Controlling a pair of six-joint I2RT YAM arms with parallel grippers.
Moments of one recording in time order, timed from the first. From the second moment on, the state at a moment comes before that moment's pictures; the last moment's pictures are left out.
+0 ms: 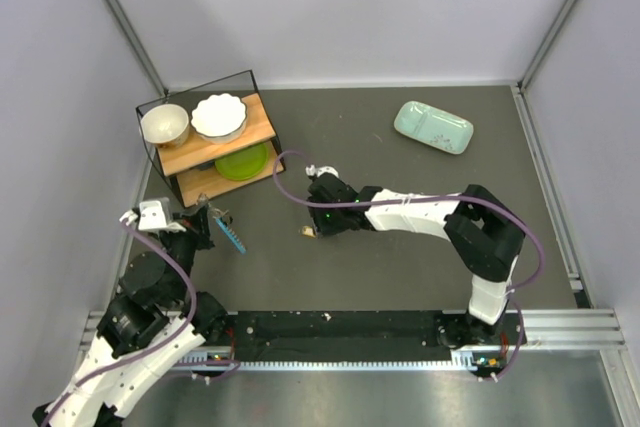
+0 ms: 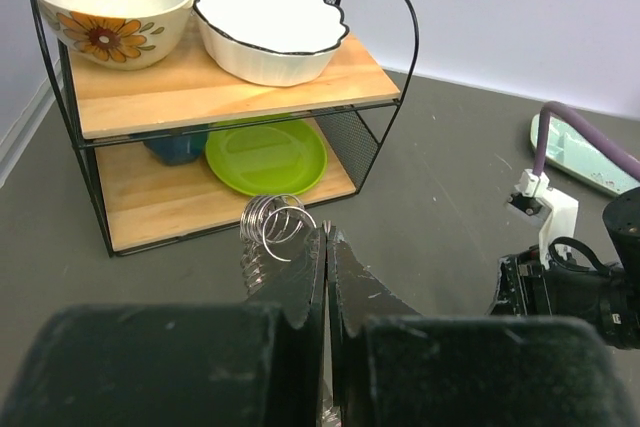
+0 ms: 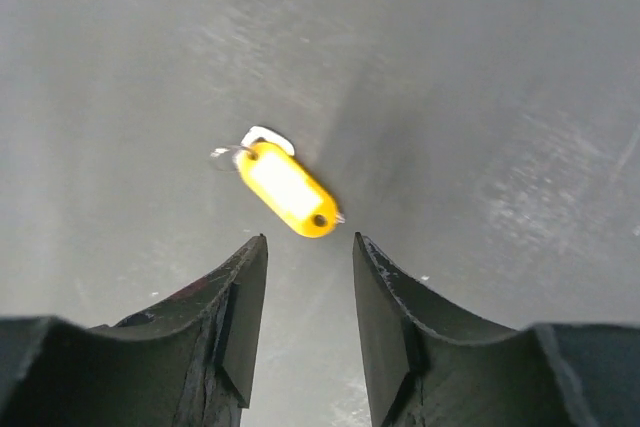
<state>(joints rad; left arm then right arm) -0.72 0.11 0.63 -0.49 -0.68 -0.26 0.97 1.83 1.16 -0.30 0.10 0.56</state>
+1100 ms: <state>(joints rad) -0.72 0.05 0.63 -0.49 -0.70 -0.26 1.10 2.03 1.42 -0.39 0.30 0.62</state>
